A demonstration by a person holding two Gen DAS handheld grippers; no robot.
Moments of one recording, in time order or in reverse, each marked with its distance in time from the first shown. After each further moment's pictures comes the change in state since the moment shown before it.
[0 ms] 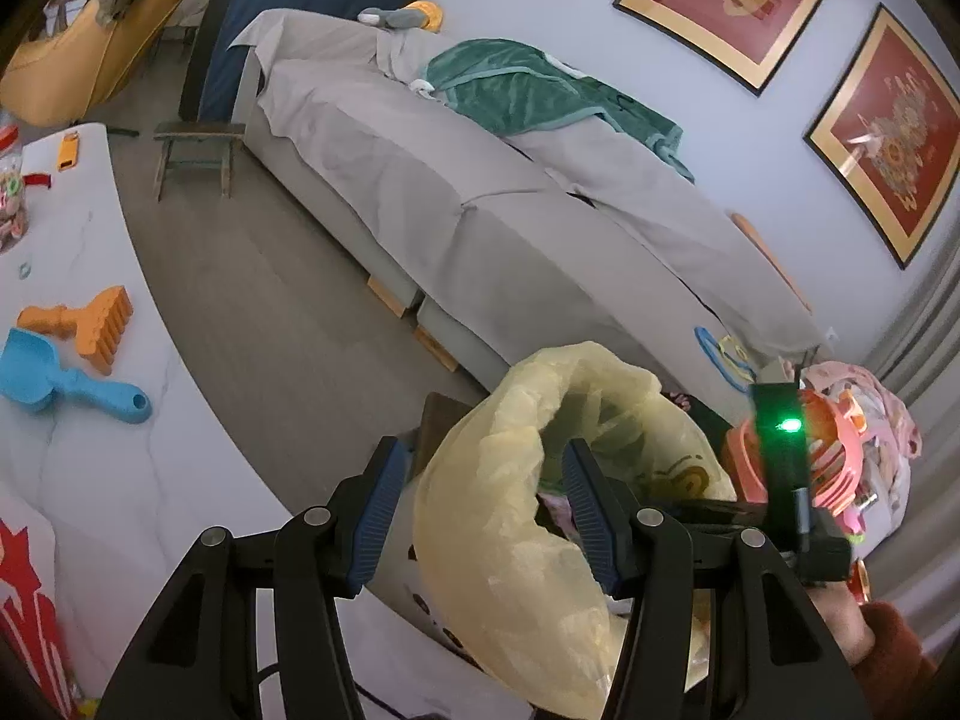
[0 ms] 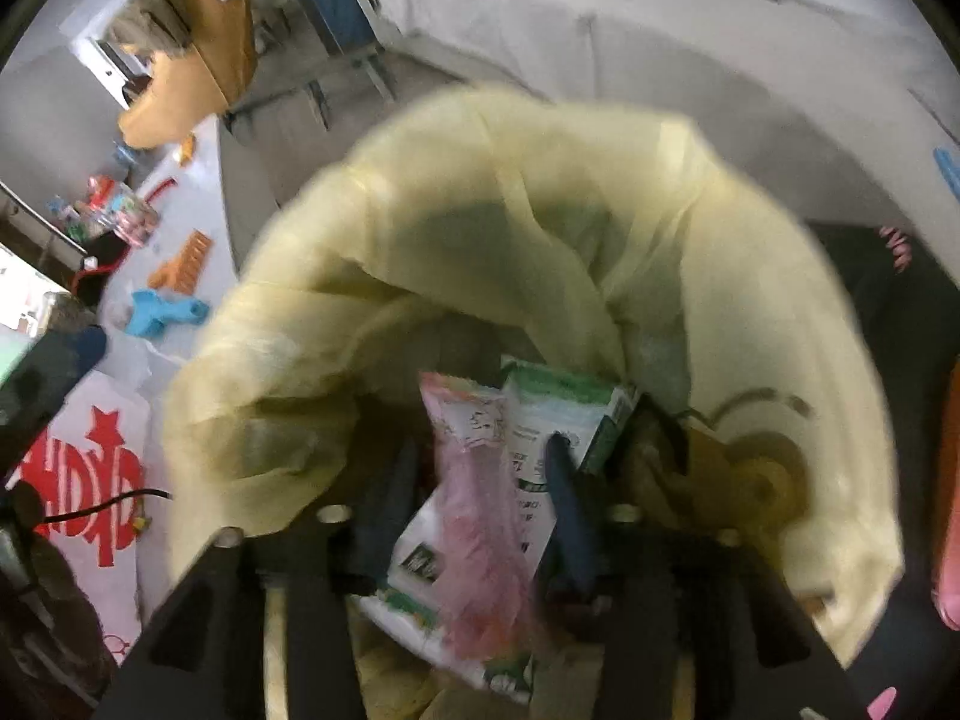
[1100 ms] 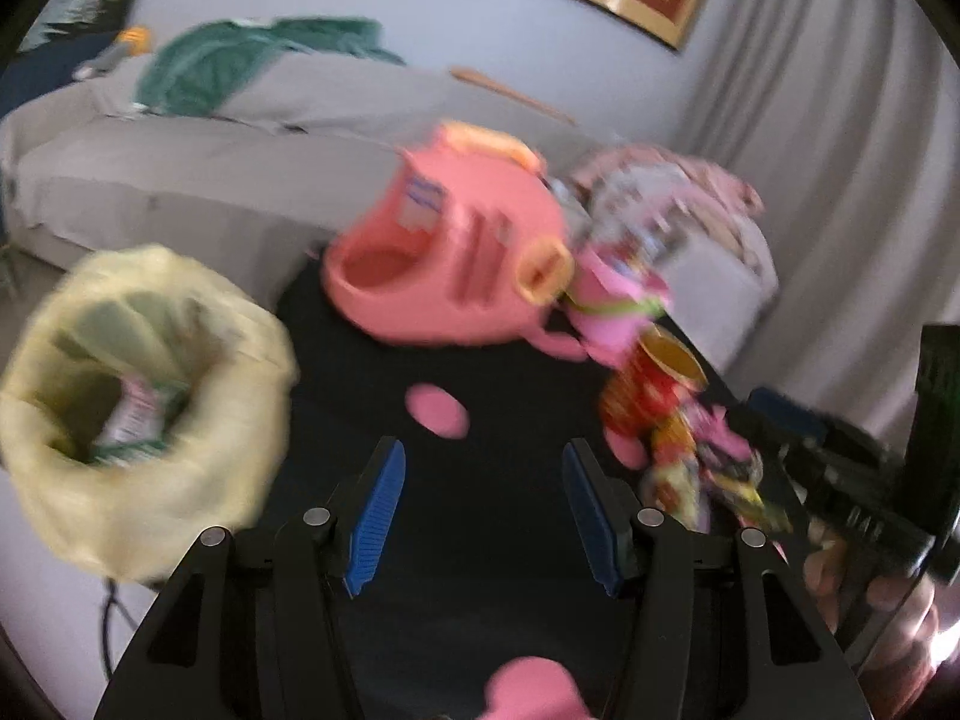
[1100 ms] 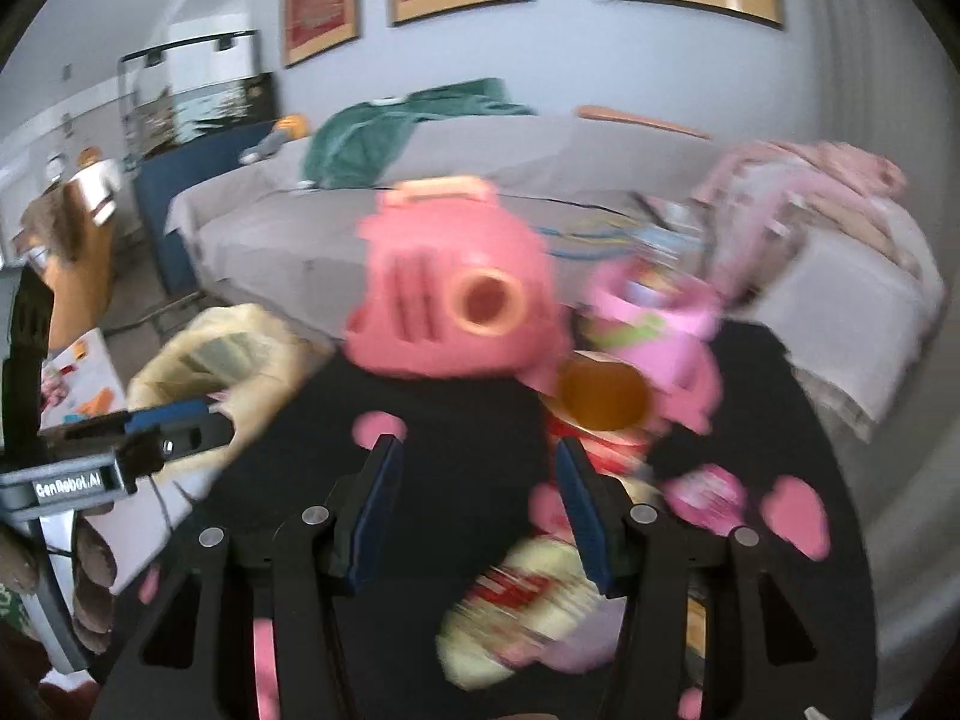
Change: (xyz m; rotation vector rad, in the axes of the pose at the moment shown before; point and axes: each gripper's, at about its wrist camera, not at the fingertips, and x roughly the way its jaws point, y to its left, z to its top) left arm -0.015 -0.283 -0.158 0.471 0.211 -0.348; right arm -0.300 -0.120 -0.307 0.290 -0.591 -0.473
